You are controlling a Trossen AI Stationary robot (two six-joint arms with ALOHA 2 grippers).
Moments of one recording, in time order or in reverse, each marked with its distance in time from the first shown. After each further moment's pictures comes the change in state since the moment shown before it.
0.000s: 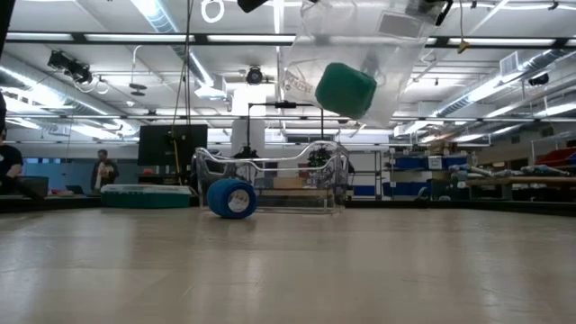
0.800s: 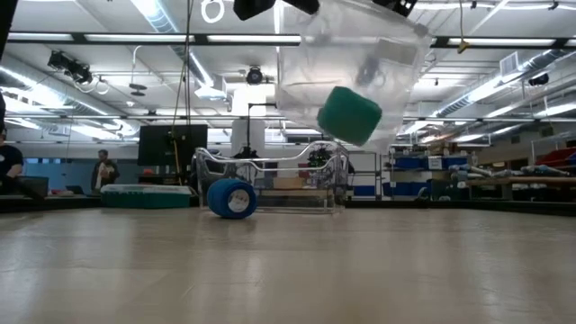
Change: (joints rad) left arm -0.045 0.054 0.000 -0.055 0.035 -0.052; right arm 0.016 0.068 -0.002 0.221 0.007 -0.088
